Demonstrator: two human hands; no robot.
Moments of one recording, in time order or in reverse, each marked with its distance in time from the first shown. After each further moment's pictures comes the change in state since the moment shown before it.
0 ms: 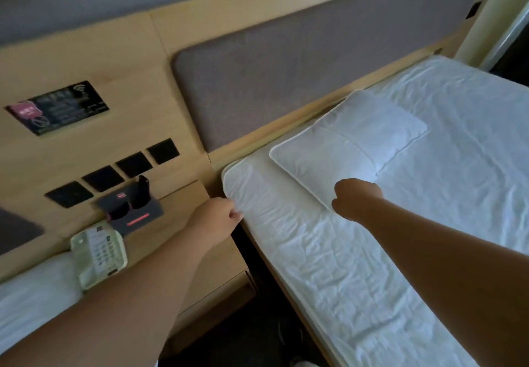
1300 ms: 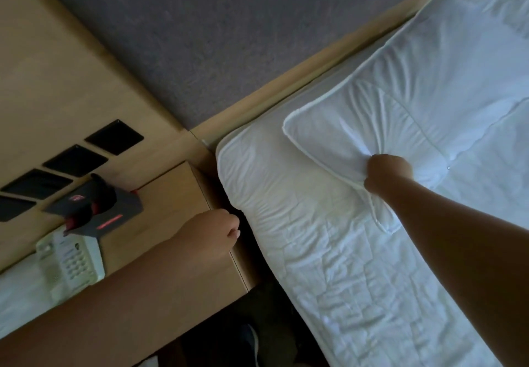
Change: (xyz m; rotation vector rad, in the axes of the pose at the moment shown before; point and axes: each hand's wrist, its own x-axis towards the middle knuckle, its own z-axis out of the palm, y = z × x) left_hand 0.188 -0.052 0.088 0.138 -0.377 0.091; right_hand 0.306 0.026 0.123 -0.024 -0.166 0.088
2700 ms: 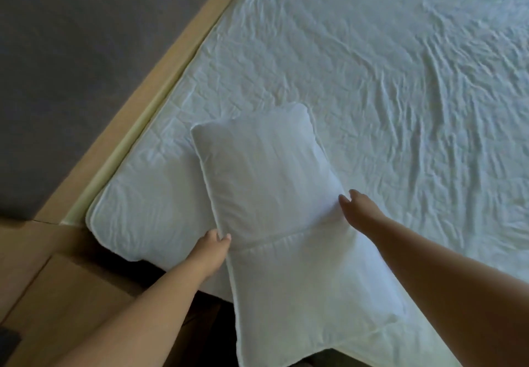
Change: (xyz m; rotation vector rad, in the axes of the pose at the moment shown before) left_hand 0.028 0.187 0.103 -0.370 -0.226 -0.091; right_hand -0.256 0.194 0.162 0.880 0.018 0.656
